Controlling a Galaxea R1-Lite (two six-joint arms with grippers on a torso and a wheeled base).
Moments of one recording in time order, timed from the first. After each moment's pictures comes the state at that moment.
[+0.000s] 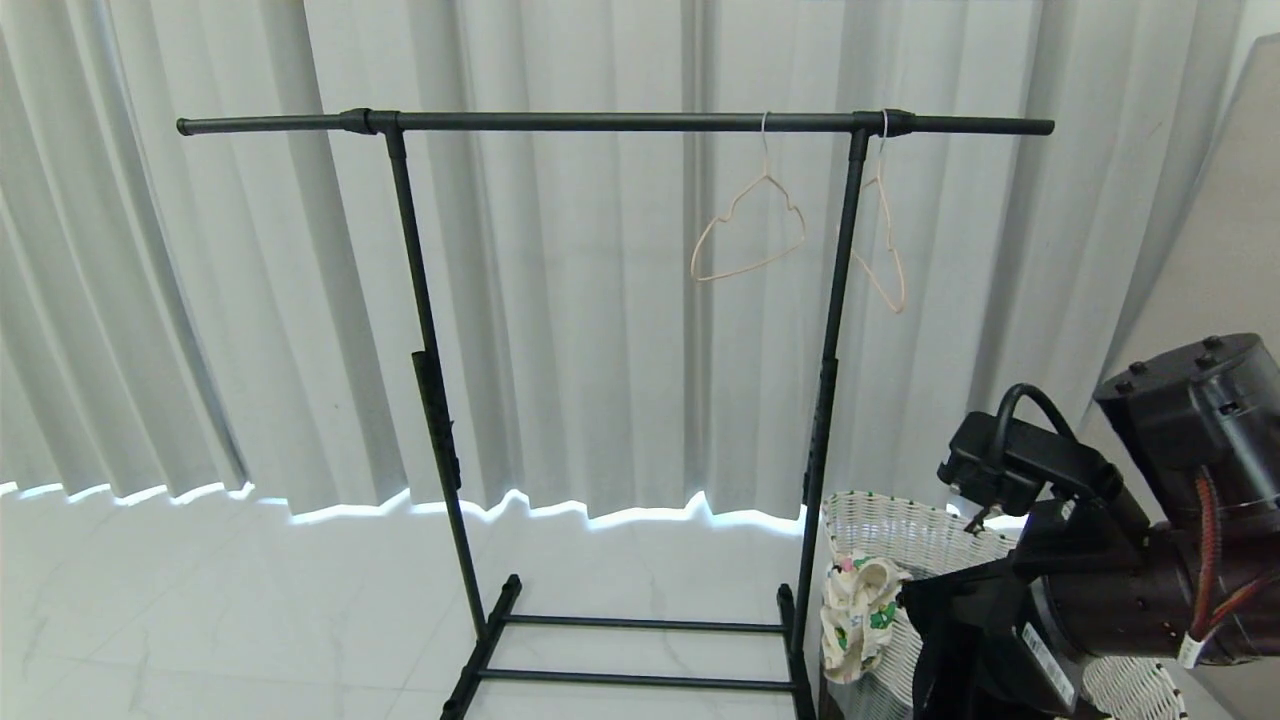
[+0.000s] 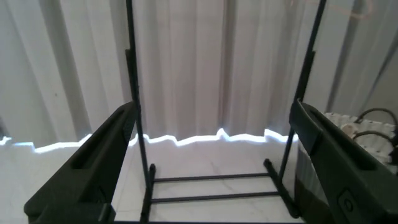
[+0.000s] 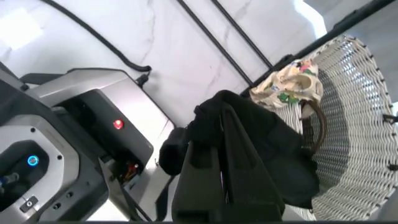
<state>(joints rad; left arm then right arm) -0.03 0.13 -0.20 0.01 -0.16 0.00 0.76 1.41 -0.89 0.26 0.04 -0.08</state>
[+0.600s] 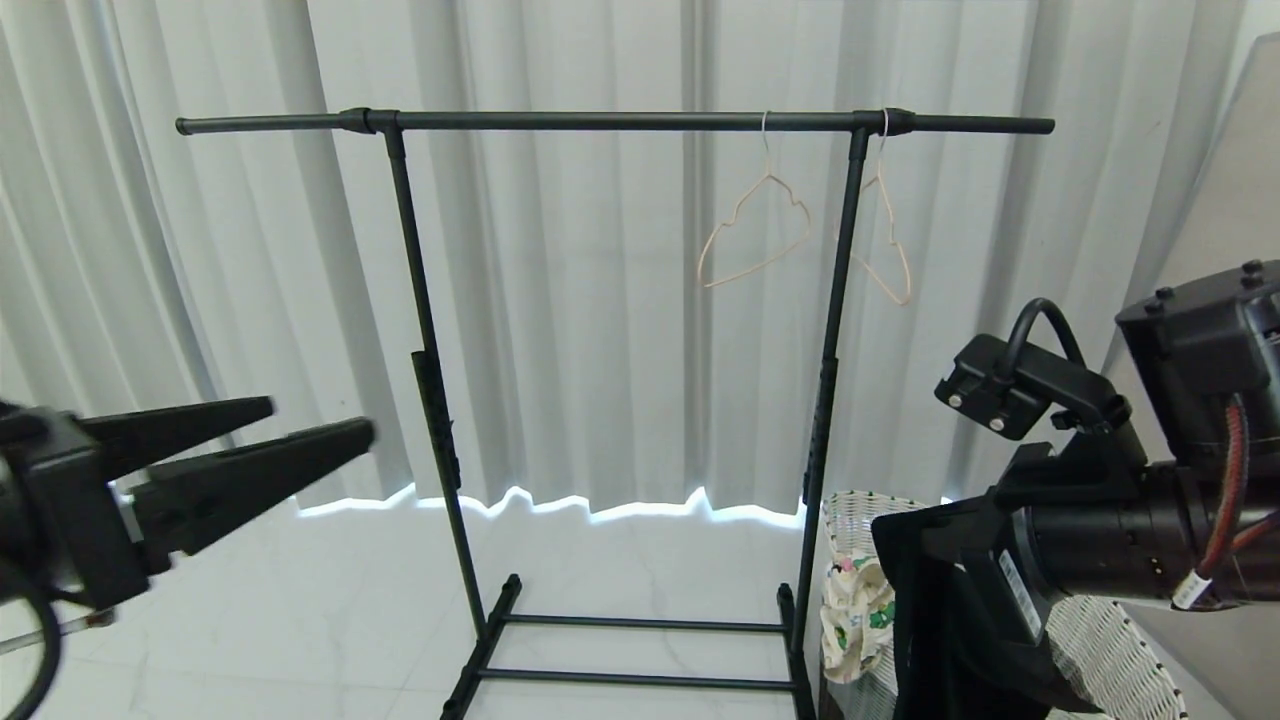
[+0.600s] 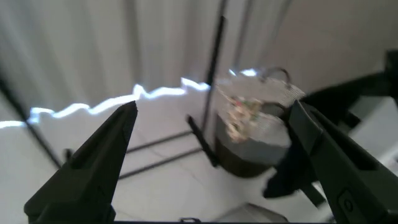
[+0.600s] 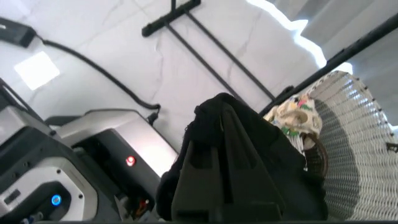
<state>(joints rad) -0.39 1.03 -0.78 0.00 -0.22 -0.12 0.79 1.42 -0.99 0.20 0.04 -0.01</state>
